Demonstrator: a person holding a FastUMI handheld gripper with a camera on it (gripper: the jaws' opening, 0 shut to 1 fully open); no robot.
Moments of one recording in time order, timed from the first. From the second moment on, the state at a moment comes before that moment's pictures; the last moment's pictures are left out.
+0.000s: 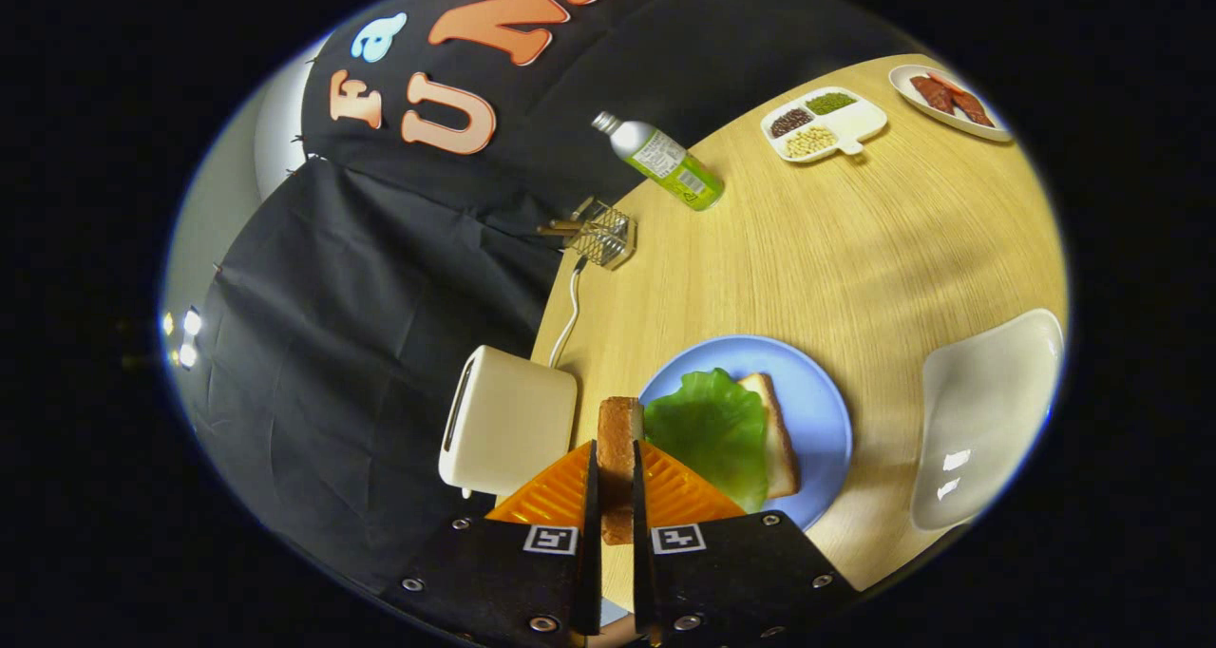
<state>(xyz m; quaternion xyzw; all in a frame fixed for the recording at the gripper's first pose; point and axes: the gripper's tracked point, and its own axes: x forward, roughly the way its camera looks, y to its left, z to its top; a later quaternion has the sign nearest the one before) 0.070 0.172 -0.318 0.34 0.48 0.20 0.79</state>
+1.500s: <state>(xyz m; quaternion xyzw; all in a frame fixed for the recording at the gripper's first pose) 0.092 0.133 -0.258 0.19 0.31 0.15 0.92</state>
